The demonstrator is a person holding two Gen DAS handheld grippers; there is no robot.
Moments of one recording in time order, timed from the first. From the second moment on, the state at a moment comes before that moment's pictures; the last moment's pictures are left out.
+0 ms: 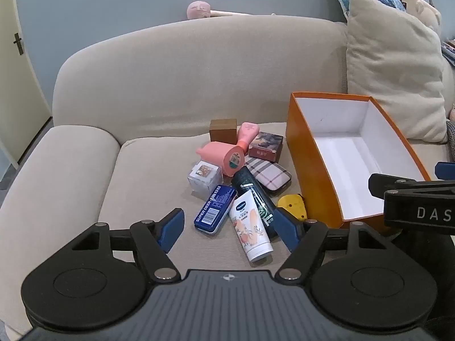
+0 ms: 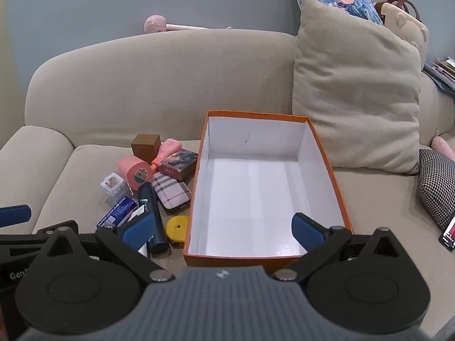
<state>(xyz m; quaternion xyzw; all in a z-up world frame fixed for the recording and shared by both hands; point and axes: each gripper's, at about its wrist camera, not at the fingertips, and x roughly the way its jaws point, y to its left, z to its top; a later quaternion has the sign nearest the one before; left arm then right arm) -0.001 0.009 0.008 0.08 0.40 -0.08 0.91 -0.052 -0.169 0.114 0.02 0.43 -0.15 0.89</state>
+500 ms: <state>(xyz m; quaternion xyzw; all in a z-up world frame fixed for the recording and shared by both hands) -0.002 0.010 0.000 0.07 0.41 -0.08 0.91 -0.053 -0.167 0.110 0.02 0.44 -0.15 0.89</state>
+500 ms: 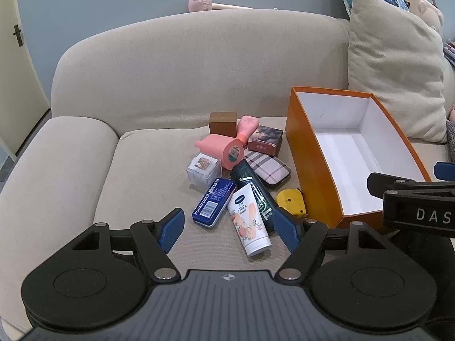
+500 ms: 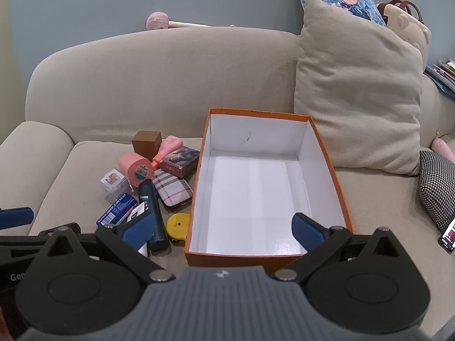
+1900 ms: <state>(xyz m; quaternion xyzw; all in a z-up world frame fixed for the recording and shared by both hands) 0.006 0.028 -0.008 0.03 0.42 -0.10 0.90 -0.042 -0.159 0.096 0.03 0.43 -0.11 0.89</state>
